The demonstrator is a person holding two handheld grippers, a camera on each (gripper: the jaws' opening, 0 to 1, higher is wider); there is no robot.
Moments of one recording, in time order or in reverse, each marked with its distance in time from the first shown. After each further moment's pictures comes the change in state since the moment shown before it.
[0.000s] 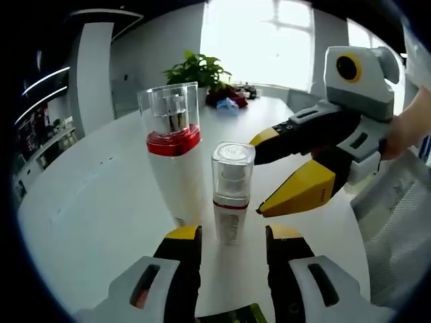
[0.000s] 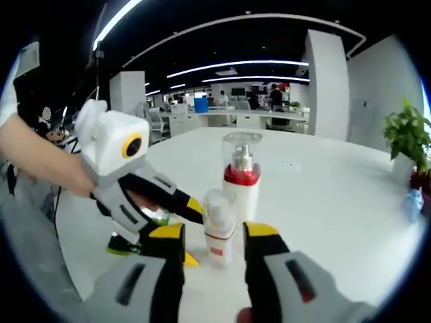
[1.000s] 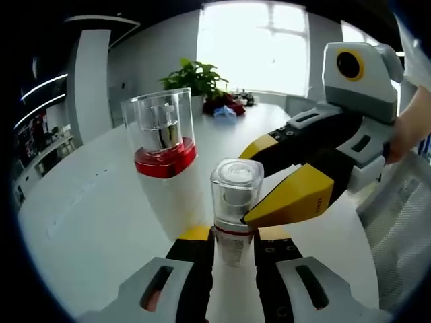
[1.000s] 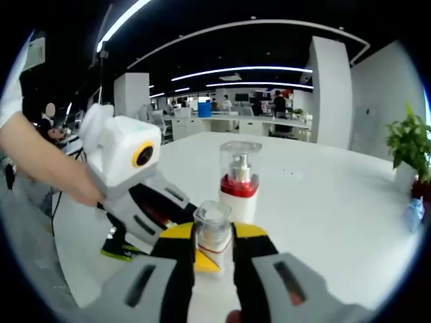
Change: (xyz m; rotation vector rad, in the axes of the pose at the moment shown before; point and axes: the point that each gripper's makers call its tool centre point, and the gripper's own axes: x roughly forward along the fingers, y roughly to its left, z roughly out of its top) left arm 0.027 0.005 0.016 0.025 -0.059 -0.021; right arm 0.011 -0.007 0.010 -0.041 -0.037 0.009
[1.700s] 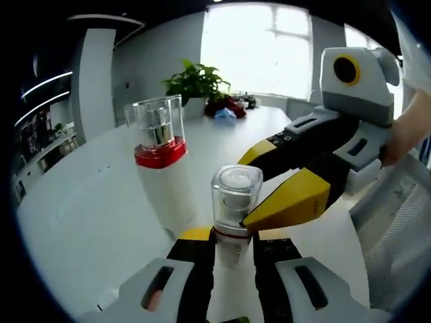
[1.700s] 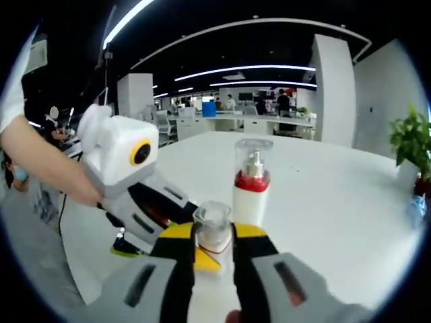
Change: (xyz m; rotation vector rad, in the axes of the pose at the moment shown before) left arm -0.009 -0.011 0.000 -0.001 -0.013 0.012; right arm -0.006 0.012 -0.002 0.012 0.001 0.021
